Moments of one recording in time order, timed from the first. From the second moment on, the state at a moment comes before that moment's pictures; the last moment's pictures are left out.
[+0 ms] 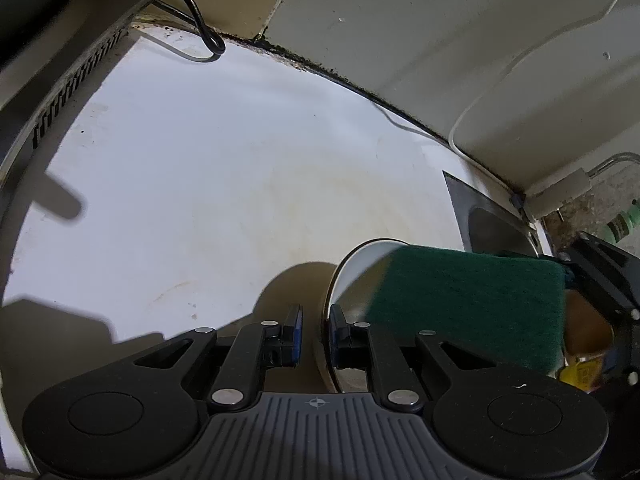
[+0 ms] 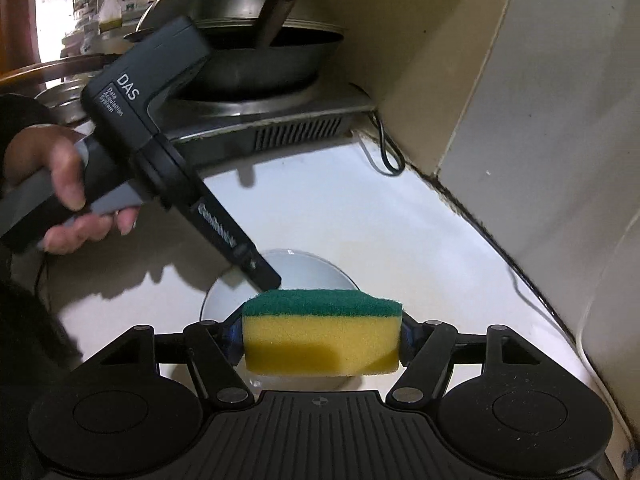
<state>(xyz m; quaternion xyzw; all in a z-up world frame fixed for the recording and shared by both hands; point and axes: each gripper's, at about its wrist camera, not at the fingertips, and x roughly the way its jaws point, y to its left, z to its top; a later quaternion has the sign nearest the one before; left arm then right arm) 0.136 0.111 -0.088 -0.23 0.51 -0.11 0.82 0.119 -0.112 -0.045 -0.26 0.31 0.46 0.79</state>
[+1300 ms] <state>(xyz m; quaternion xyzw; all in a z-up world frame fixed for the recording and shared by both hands) 0.059 -0.002 -0.051 0.30 0.40 -0.31 0.81 0.119 -0.108 -0.062 -0.24 0.35 0.48 0.77</state>
